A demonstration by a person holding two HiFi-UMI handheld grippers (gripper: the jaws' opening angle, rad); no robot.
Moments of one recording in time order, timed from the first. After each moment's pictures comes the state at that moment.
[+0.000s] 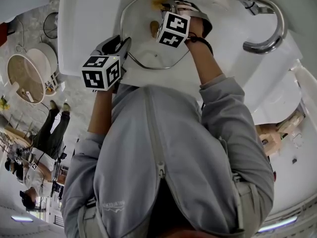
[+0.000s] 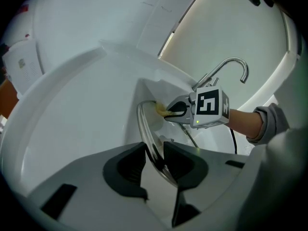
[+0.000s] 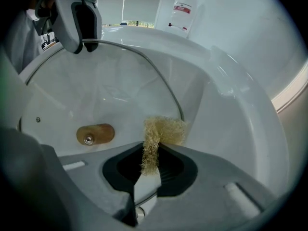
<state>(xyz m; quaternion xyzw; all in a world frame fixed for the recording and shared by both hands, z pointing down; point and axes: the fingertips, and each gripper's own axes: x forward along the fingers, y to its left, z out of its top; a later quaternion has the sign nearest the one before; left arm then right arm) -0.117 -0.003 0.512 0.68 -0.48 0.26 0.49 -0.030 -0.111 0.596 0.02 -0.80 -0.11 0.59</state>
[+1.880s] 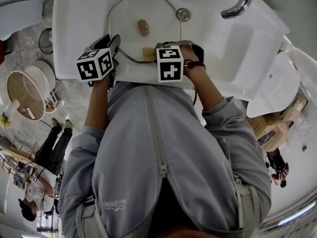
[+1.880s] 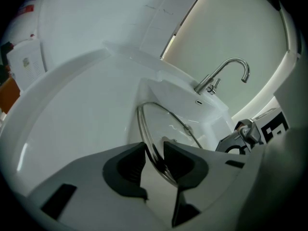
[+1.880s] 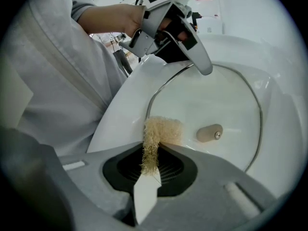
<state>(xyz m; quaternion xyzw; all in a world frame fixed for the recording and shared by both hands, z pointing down) -0.116 0.000 0.519 0.67 -0.50 0.25 0.48 0.027 0.104 0.524 -0.24 -0.77 0.06 0.58</state>
